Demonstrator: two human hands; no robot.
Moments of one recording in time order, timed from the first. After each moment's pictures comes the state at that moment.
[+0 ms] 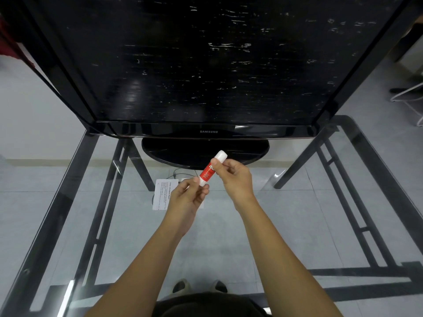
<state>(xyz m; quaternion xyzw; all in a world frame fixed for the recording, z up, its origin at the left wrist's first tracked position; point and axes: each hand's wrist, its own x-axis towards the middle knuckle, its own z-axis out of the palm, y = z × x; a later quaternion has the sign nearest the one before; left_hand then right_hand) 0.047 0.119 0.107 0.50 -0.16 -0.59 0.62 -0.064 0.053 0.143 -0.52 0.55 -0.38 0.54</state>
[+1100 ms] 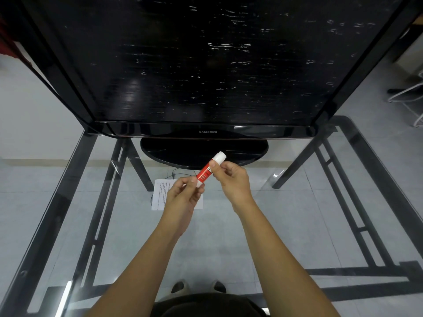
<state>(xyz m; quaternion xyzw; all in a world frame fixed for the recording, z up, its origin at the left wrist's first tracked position) 0.050 0.120 0.111 0.50 -0.18 -0.56 0.63 -0.064 0.053 0.137 -0.53 0.54 -0.37 0.54</state>
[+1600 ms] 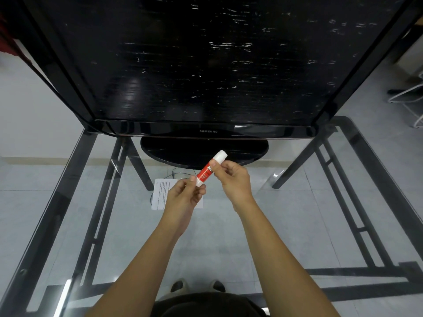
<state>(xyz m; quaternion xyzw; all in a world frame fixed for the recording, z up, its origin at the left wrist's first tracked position) 0.049 0.119 0.107 0.52 -0.17 -0.56 0.62 -0.064 0.052 0.136 -0.54 0.54 -0.38 0.53</state>
